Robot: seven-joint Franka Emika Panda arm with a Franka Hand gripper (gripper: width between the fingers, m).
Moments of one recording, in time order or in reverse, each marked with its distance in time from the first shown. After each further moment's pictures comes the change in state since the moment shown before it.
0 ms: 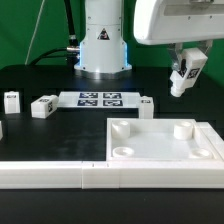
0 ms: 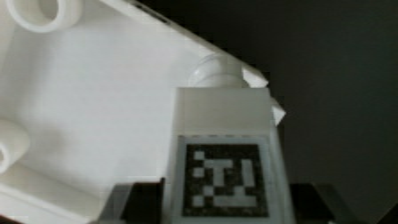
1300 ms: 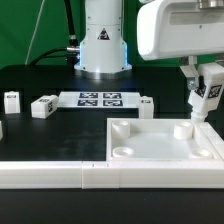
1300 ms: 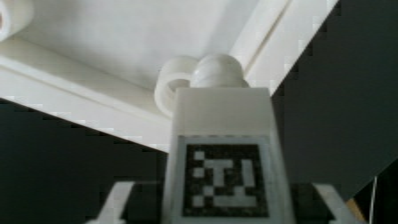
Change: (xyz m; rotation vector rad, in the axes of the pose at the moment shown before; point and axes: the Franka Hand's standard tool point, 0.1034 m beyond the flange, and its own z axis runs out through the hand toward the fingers) arm 0.073 0.035 0.016 -0.003 0.174 0.059
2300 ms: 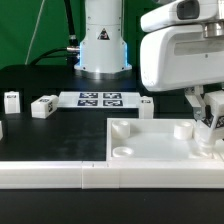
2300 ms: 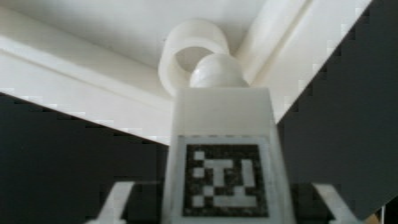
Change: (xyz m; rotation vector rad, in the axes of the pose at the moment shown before) arm 0.022 0.012 0.040 0.002 0.027 0.009
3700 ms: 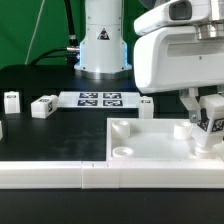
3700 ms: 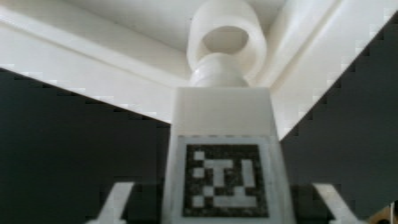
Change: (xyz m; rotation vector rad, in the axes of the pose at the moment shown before) arm 0.004 0.012 0.001 -0.029 0.067 0.000
